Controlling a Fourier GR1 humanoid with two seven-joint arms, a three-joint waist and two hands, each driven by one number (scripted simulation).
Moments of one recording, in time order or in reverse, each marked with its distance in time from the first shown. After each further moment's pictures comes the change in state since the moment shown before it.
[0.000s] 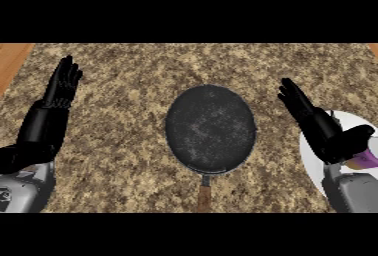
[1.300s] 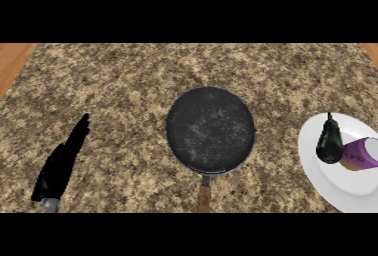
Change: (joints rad) left arm 0.244 0.006 -0.080 0.097 -0.106 0.010 0.215; right arm -0.076 -0.726 -0.268 0.533 0.137 0.574 -0.209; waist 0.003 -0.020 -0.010
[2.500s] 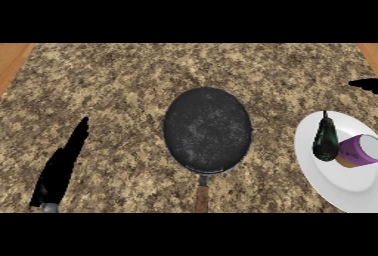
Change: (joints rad) left arm 0.042 -0.052 0.046 -0.034 -0.059 -0.038 0.021; right arm -0.301 0.138 0.273 -0.080 0.289 0.299 0.277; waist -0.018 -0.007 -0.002
